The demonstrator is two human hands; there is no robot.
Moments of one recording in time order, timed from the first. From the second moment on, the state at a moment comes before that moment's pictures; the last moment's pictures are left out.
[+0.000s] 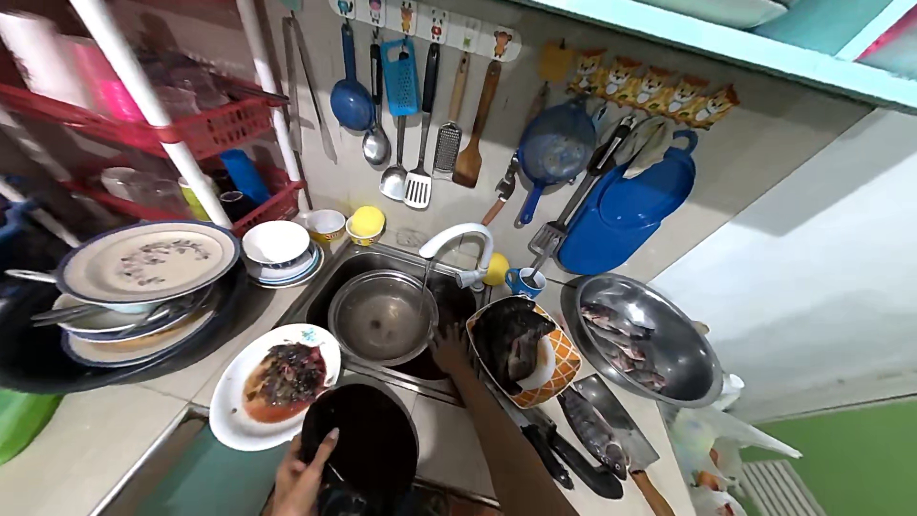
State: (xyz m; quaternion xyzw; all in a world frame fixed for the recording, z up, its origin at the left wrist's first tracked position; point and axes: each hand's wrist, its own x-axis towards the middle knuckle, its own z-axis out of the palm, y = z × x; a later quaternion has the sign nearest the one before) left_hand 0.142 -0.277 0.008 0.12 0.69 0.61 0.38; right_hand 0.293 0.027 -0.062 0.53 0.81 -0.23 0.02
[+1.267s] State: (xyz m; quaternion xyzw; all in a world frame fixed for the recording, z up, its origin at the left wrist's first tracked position) left_hand 0.146 -0.274 -0.035 0.08 0.66 0.59 0.45; right_hand 0.322 -0.070 -0.067 0.32 0.90 -0.31 -0.04
